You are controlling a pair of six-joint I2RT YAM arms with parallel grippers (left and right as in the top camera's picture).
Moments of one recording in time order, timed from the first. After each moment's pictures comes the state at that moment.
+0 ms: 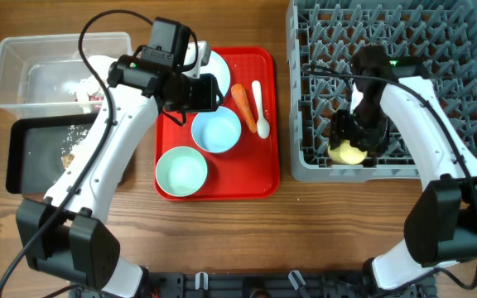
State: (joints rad) left arm -0.31 1.70 1.52 -0.96 0.31 -0.29; right arm 0.11 1.77 1.42 -1.36 -0.06 0.26
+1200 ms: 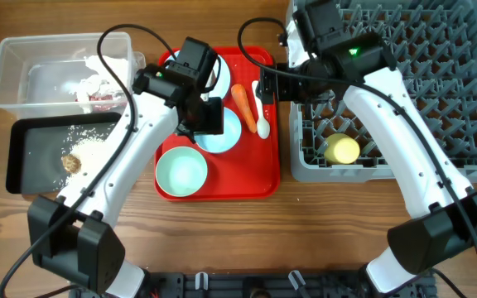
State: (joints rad) left arm -0.42 1.70 1.49 -1.12 0.10 -0.40; right arm 0.41 1.78 1.78 -1.16 -0.25 0.31
